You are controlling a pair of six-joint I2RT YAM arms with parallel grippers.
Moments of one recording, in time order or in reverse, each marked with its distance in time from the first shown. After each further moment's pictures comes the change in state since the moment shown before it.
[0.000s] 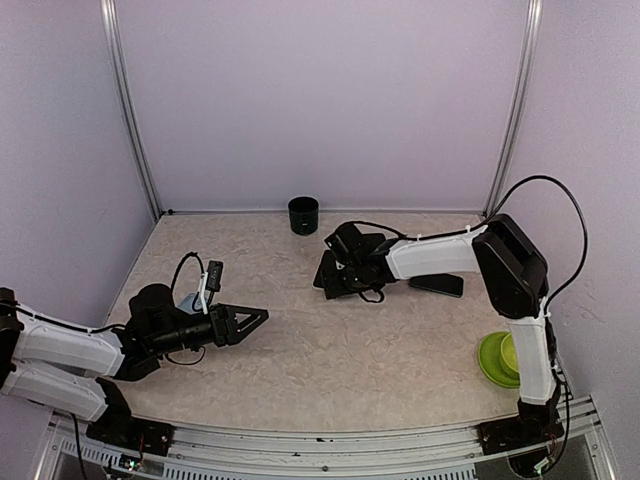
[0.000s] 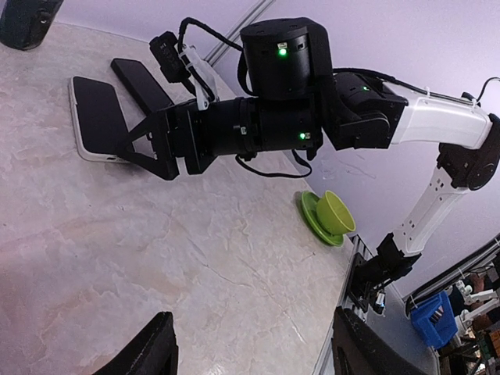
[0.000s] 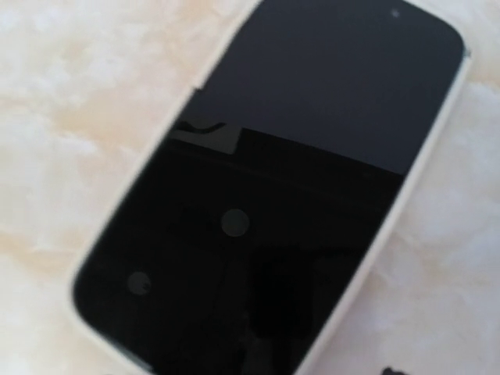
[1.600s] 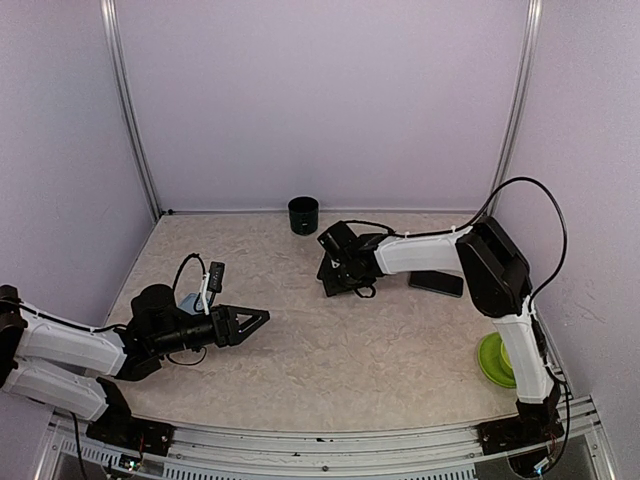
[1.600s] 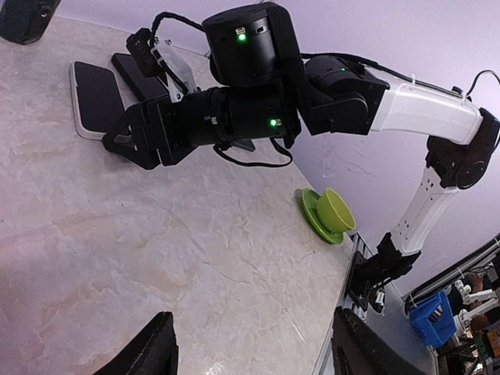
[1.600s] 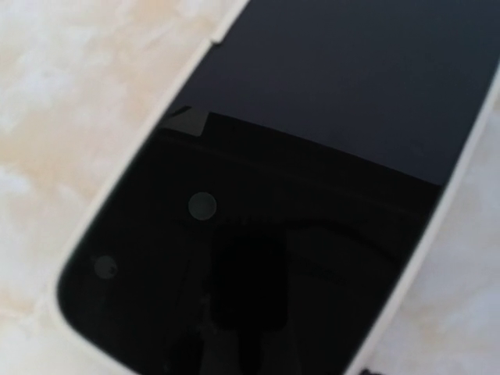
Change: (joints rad) left arm 0.000 0.024 0.000 0.016 0.006 -0.006; right arm -0.023 0.114 0.157 -0.104 0.034 -0.024
